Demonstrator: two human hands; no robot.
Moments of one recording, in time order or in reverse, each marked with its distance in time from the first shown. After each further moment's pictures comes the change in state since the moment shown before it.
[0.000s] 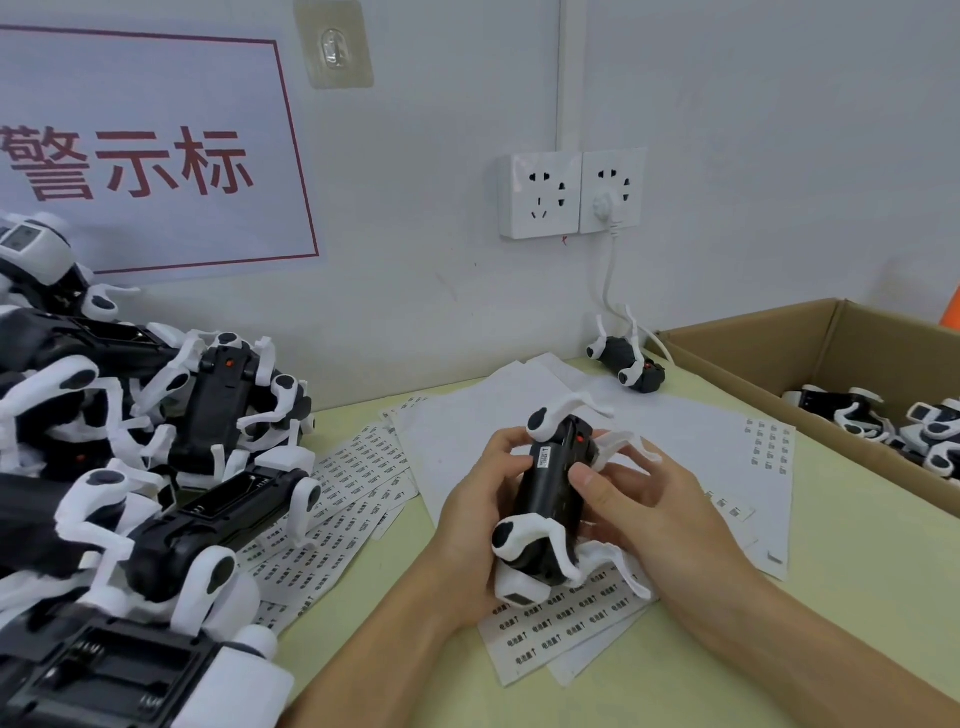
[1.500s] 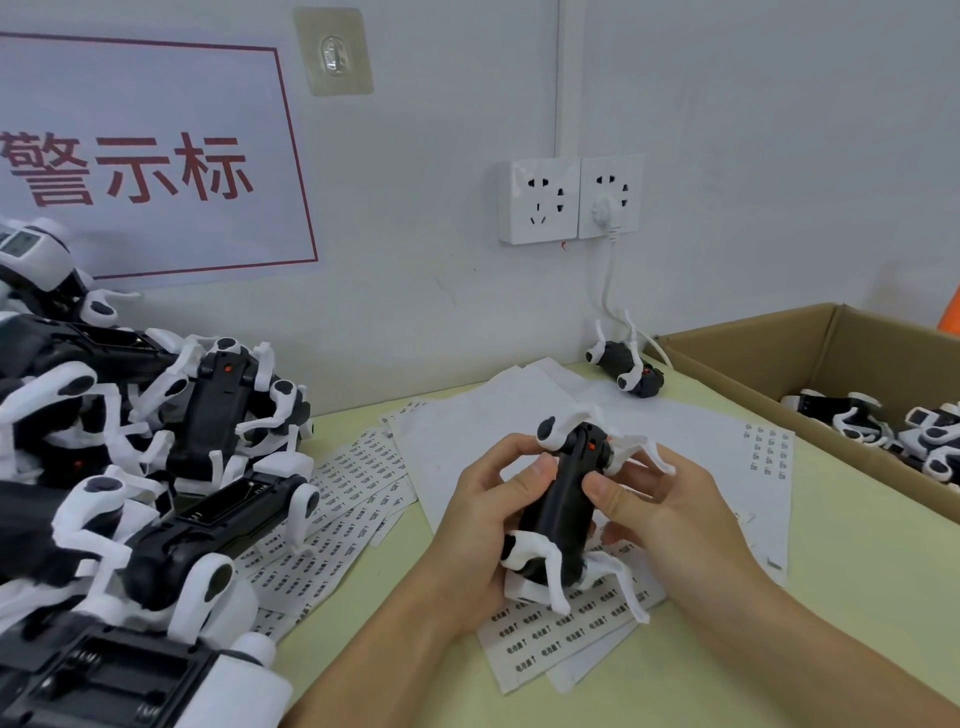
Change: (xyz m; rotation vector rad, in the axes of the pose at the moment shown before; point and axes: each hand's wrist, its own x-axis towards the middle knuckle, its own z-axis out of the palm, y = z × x) left_hand -0.003 0.001 0.001 0.083 -0.021 0.148; right_hand 0.001 -0.006 -0.004 -0.155 0.142 0.001
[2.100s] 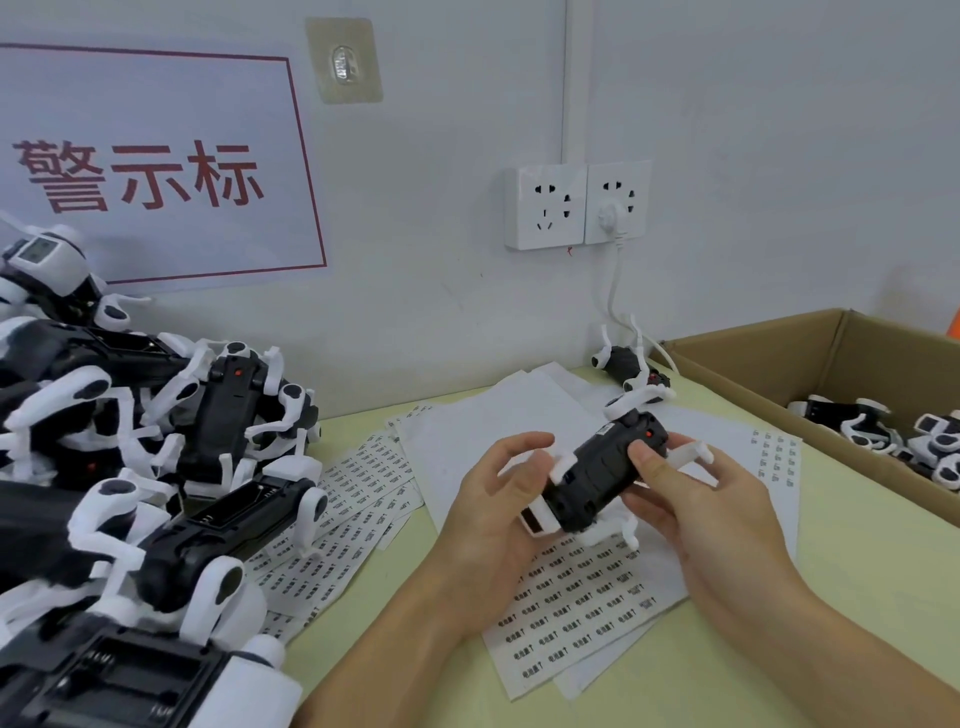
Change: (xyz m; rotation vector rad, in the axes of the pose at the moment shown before) left_hand 0.002 0.001 0.004 -0.087 0.074 0.033; right_hand 0.010 0.001 -0.008 0.261 0.246 0.093
